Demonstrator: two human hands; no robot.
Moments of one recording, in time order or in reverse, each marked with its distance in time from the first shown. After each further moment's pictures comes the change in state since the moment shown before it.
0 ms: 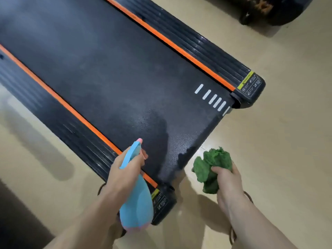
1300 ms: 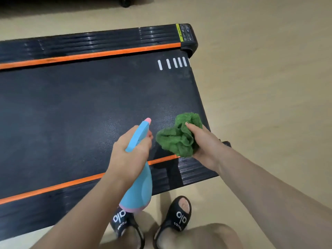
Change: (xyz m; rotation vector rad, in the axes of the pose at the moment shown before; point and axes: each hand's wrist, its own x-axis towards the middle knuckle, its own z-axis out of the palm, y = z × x) left_hand 0.138 0.106 -0.200 0.632 -0.782 0.557; right_hand -0.135 0.069 0.262 0.646 0.011 0.005
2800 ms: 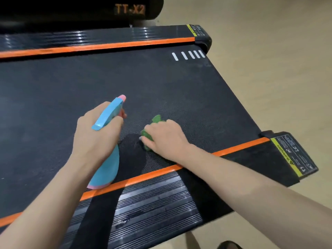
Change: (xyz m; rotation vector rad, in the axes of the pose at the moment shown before) left_hand 0.133 -0.210 -0.067 0.226 0.310 0.488; right_hand 0.233 0.197 0.105 -1.828 0.304 -1.430
